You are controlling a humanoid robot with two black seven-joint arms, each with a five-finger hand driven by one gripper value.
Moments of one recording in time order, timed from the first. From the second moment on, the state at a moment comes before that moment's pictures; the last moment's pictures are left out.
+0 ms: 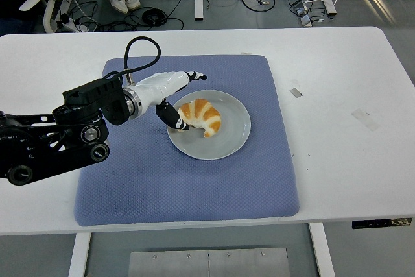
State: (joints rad) left arm -1.11 0.45 -0.14 -1.50 1.26 0.16 0.45; right arm -0.09 0.00 0.05 0.15 -0.11 -0.06 0.21
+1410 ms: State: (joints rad) left arm -1.11 0.35 -0.03 -1.42 1.35 0.23 0.43; right arm -0.09 0.00 0.05 0.15 -0.11 -0.06 0.21
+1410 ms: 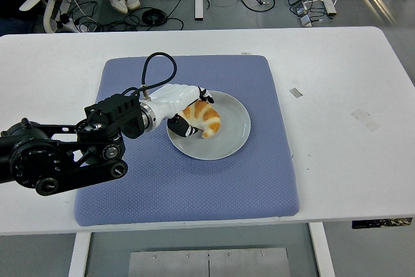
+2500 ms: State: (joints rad) left arm -1.11 0.38 -0.01 -1.41 1.36 0.23 0.40; right arm -0.09 0.00 0.05 0.15 -0.11 -0.06 0.21
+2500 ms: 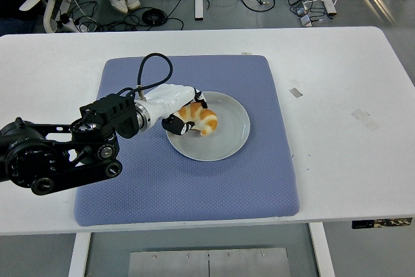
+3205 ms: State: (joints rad) left arm -1.14 0.48 -0.05 -1.41 1.36 0.23 0.40; right arm -0.09 0.00 0.05 0.15 -0.11 -0.06 0.21
